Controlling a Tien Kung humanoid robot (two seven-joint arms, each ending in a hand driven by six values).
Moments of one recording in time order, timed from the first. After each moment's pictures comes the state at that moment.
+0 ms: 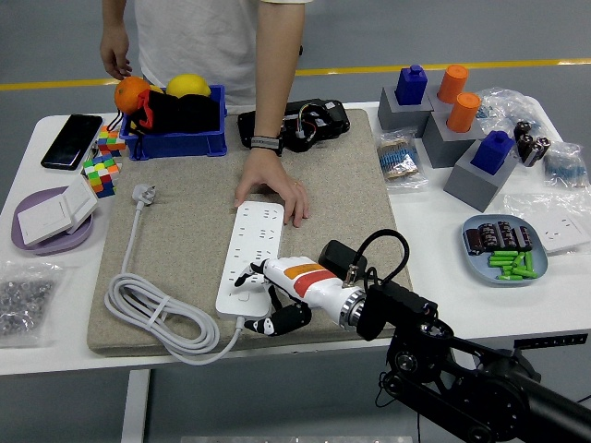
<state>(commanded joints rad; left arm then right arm) -0.12 0.04 -1.63 -0.18 1.74 -0.06 0.32 0.45 -0.04 0.57 1.38 -1.87 -0.06 -0.16</state>
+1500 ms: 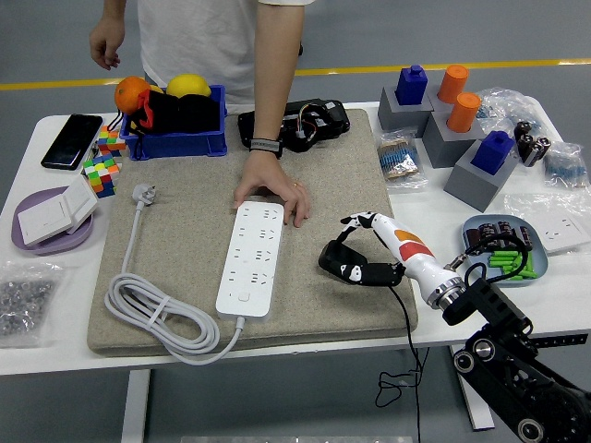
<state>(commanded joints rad) -0.12 0.03 -1.62 -0.18 1.73 -0.06 0.32 0.22 -0.11 0.94 1.31 -1.86 -0.19 0.05</state>
